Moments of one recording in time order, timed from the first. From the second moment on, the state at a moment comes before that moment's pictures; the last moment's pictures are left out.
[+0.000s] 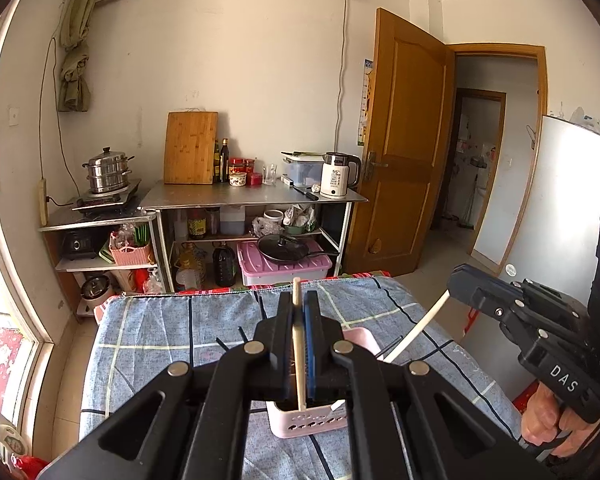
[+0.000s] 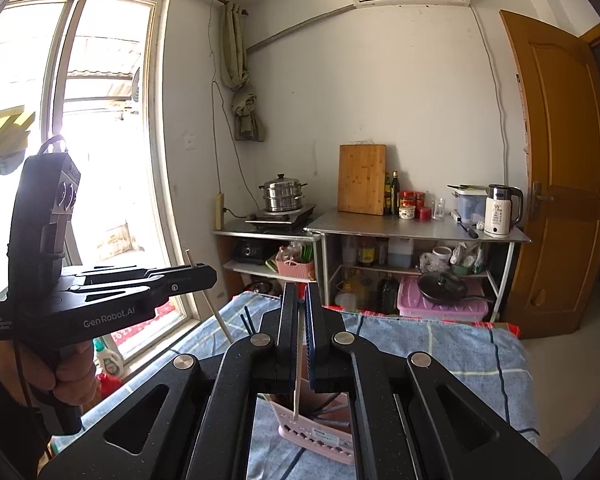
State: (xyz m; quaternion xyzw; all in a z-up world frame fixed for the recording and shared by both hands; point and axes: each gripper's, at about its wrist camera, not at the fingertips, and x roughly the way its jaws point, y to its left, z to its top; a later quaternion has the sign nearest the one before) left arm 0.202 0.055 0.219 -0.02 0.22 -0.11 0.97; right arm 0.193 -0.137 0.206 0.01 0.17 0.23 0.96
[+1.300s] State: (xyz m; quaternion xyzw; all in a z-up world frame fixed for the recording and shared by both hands) left arm 0.204 0.074 0.141 -0.06 0.26 -0.11 0.96; right arm 0.202 -0.163 0.150 0.02 0.23 0.22 0.95
